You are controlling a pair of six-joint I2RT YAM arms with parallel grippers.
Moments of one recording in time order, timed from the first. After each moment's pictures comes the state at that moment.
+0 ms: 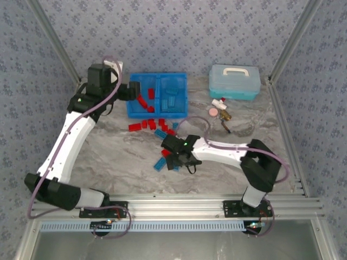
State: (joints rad) left arm -0.33 1.34 1.53 -0.72 0.00 -0.12; right arm 1.02 1.73 1.14 -0.81 0.15 0.78
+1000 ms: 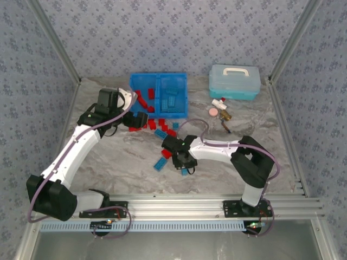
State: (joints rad) left arm -0.33 1.27 1.17 -0.65 0.19 0.00; right arm 0.99 1.75 1.11 -0.77 0.11 0.82
